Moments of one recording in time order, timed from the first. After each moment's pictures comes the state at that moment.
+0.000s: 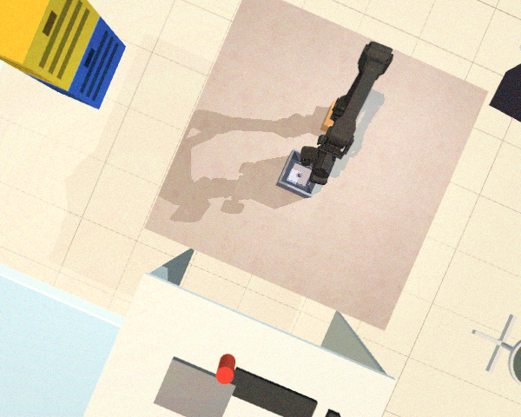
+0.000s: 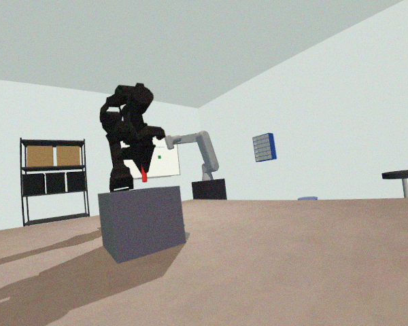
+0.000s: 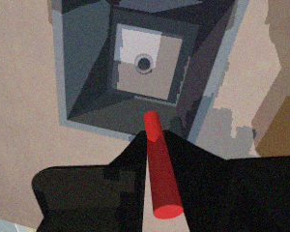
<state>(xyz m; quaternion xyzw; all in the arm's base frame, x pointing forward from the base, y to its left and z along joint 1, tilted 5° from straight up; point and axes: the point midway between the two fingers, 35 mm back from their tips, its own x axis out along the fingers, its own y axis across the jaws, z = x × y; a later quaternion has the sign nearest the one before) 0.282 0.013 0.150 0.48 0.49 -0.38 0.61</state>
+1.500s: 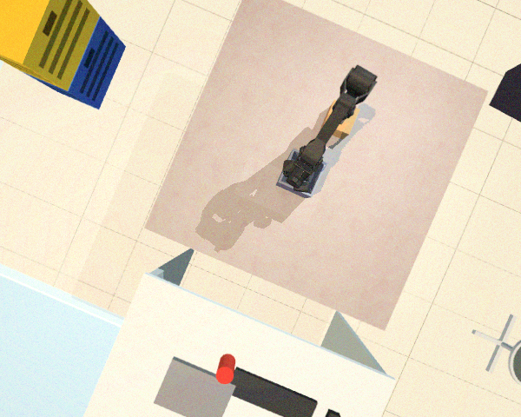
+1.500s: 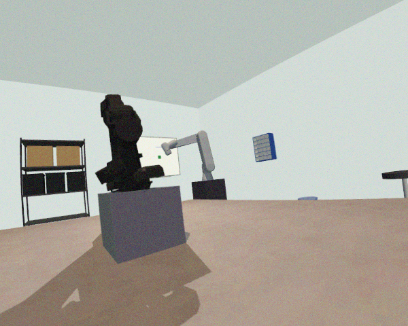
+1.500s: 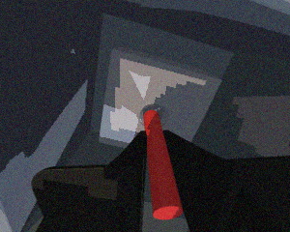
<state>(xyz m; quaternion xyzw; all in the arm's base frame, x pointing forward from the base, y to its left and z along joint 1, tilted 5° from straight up) 0.321 -0.028 0.057 0.45 0.55 -0.38 0.60</state>
